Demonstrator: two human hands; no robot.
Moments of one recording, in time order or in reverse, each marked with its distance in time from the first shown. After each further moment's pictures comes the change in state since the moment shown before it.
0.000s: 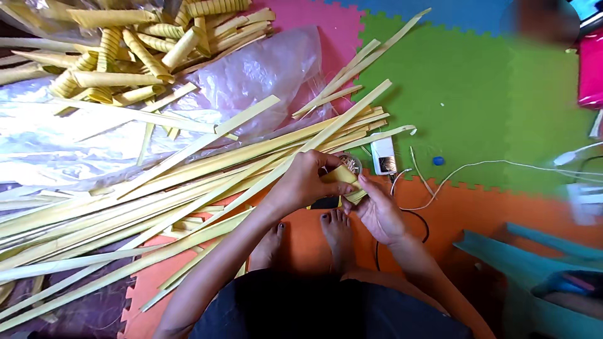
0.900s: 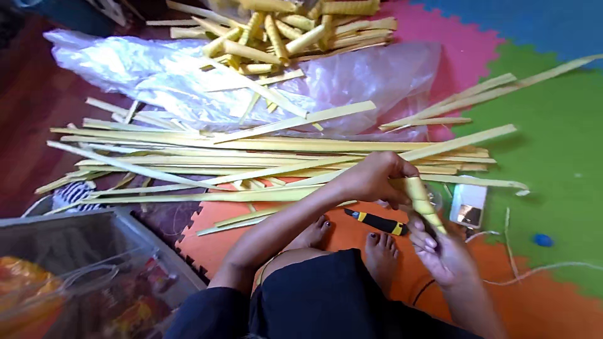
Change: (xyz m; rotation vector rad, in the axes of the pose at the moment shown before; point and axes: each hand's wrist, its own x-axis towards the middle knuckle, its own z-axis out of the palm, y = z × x) left_hand -0.022 -0.006 -0.035 -0.101 -0.009 -0.020; right_hand 0.013 0.024 -0.001 0.160 -0.045 0.130
